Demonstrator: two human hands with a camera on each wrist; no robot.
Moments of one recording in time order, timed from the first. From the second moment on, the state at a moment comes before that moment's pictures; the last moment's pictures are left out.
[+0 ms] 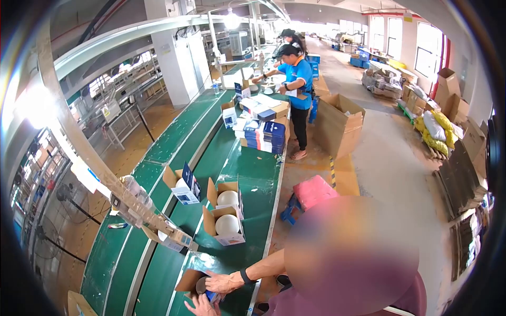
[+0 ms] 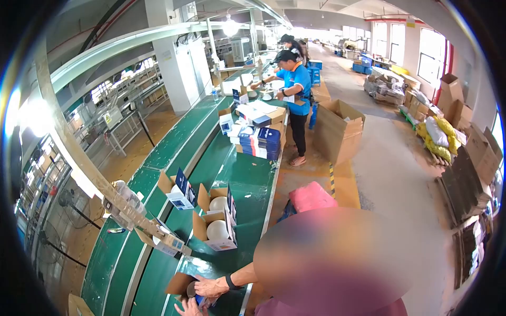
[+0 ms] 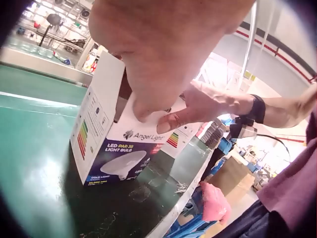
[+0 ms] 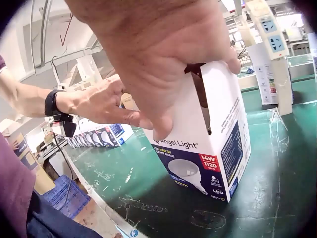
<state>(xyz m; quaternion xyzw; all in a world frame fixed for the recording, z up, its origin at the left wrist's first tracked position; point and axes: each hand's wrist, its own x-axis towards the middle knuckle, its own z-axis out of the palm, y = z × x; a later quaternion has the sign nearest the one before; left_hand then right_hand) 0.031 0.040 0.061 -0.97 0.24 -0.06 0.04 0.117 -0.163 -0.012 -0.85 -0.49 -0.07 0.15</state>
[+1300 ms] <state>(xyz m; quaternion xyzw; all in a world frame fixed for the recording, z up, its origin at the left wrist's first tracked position) 0.047 0.051 0.007 -0.88 0.34 0.02 -0.33 0.141 -0.185 -0.027 -0.70 -0.14 0.24 0.66</state>
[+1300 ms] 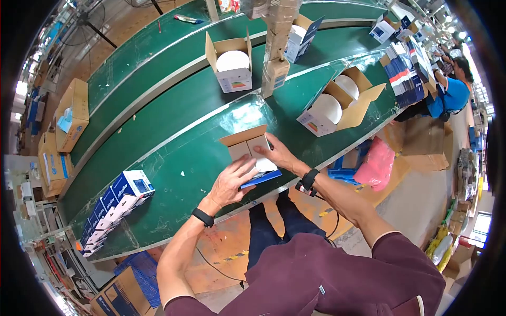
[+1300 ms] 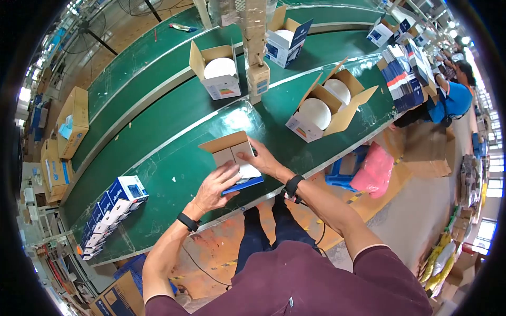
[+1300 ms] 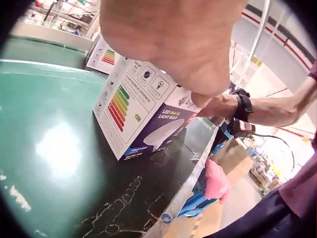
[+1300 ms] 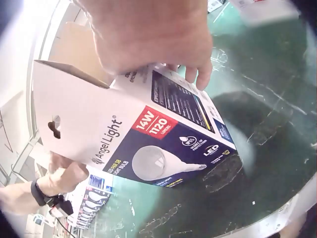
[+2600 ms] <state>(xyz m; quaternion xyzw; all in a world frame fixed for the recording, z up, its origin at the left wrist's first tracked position) -0.011 0.017 -0.043 -0.86 -0.03 -0.09 -0.51 0.170 -0.265 0.003 -0.68 -0.63 0.20 0.32</state>
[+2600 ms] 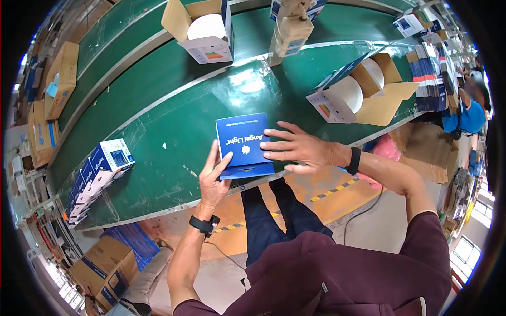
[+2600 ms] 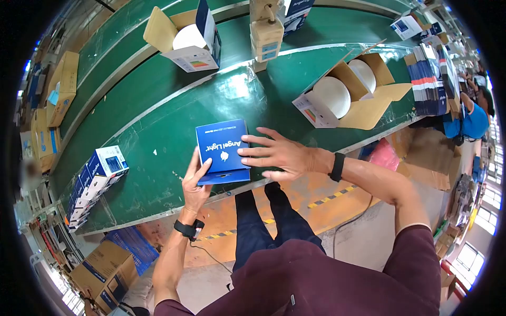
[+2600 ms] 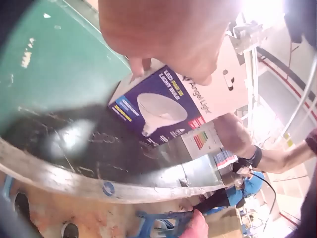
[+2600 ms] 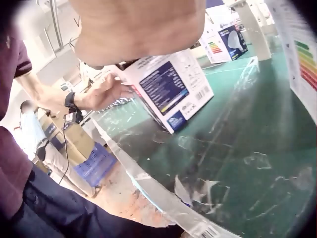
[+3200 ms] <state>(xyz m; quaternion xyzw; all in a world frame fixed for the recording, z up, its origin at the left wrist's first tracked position) 0.008 -0.037 -0.034 -0.57 -0.31 -0.11 -0.75 0.077 -0.172 -0.041 -0.73 0.00 0.10 0.68</state>
